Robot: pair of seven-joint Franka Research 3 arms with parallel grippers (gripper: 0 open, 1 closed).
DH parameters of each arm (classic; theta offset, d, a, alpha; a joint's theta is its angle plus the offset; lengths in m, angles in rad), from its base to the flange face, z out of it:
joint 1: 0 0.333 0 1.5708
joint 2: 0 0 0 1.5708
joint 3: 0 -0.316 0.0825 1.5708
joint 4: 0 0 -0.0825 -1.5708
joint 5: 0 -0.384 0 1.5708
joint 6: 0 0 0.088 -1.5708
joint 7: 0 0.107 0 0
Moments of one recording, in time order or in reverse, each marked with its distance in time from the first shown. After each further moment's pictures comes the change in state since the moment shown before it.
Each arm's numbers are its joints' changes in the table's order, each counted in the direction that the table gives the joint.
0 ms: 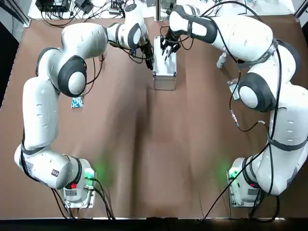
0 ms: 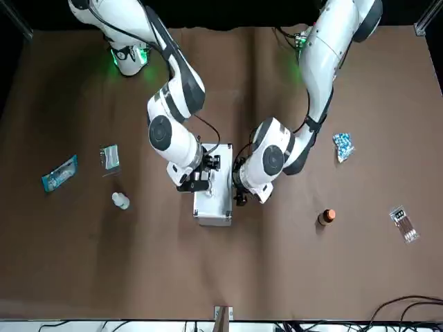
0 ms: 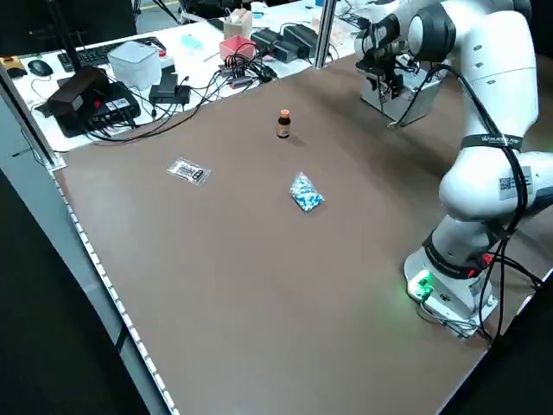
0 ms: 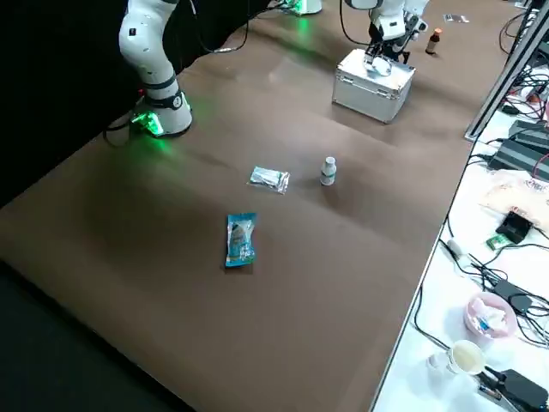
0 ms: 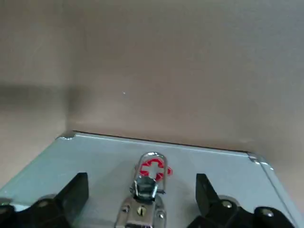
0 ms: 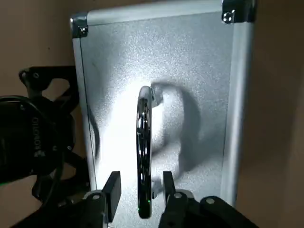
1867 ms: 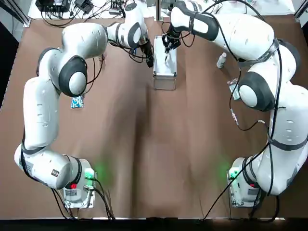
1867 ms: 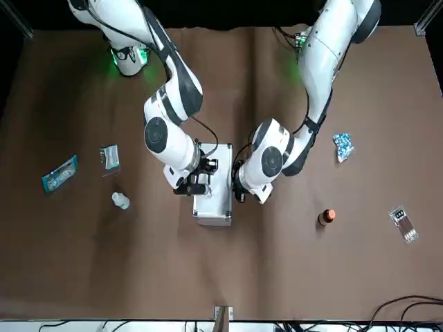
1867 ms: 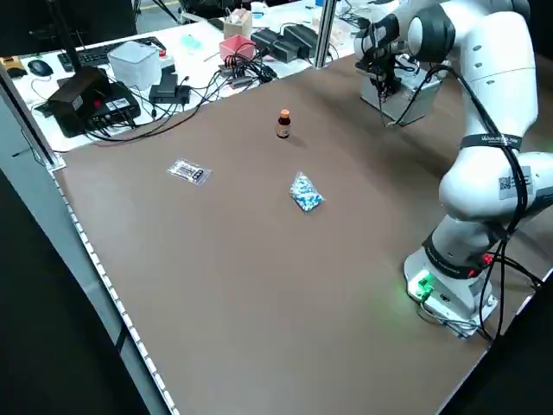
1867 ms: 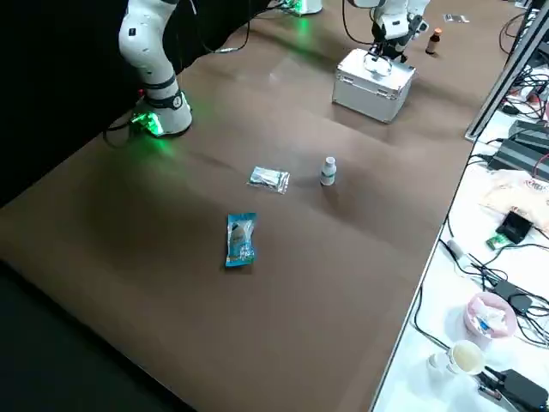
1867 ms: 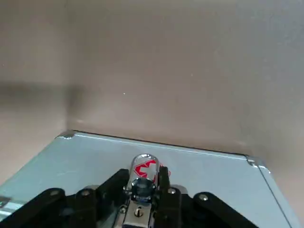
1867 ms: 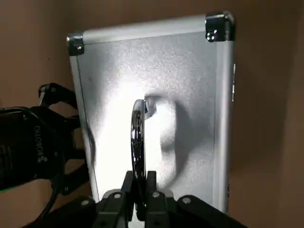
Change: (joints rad) left arm 0.000 -0.005 -0.004 -0.020 0.000 0.019 -0.018; right arm -0.015 -0.001 0.018 -0.037 -0.012 0.050 0.023
